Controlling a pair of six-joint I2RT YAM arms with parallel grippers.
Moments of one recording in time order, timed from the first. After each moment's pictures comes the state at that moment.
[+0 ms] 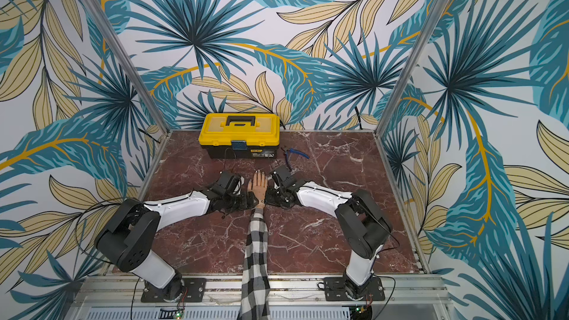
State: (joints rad) left arm -0.52 1.62 0.83 -0.21 0.22 -0.68; right arm 0.65 1.76 1.10 -0.32 -0.21 0.80
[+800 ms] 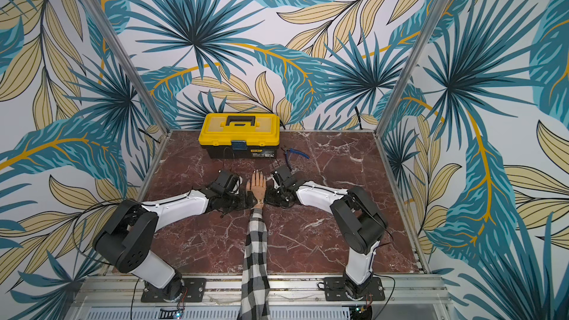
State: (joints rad) left arm -0.52 1.60 0.86 -0.28 0.21 -0.68; right arm 0.64 1.81 1.09 -0.24 -0.30 0.83
